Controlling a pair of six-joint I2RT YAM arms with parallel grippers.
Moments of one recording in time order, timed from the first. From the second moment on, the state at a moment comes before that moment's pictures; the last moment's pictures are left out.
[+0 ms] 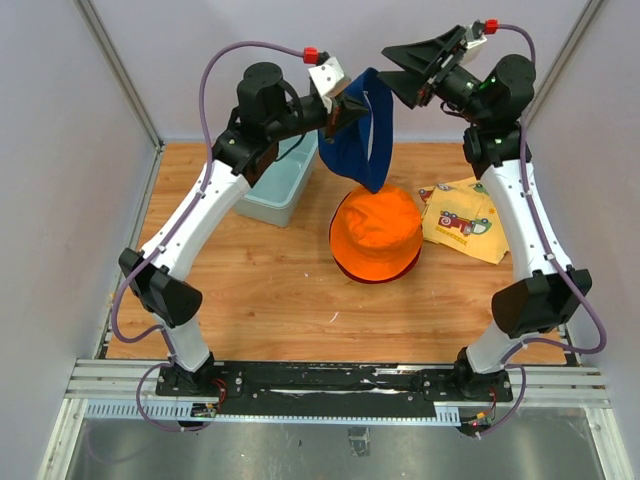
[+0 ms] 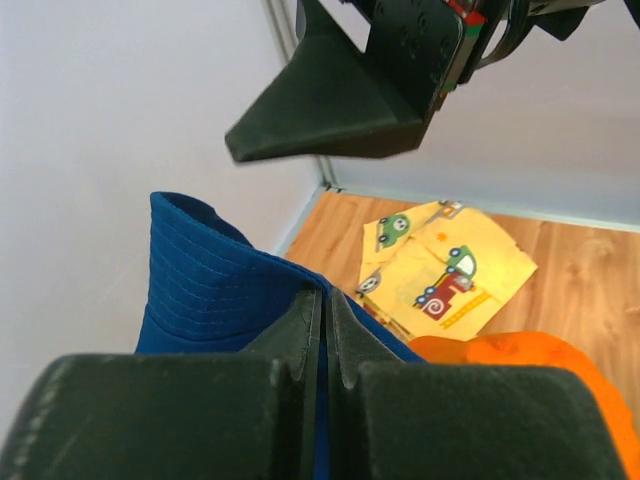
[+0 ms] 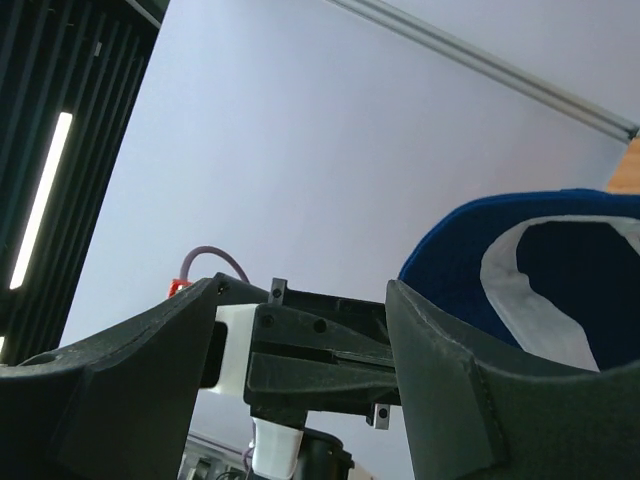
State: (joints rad) left arm -0.56 1.76 2.02 -0.19 0.58 0.21; right arm 0.17 1.64 1.85 0.17 -0.71 1.46
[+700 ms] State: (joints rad) left arm -0.67 1.76 2.06 -0.28 0.37 0.46; right arm 0.25 1.80 2.21 -0.32 -0.71 1.26
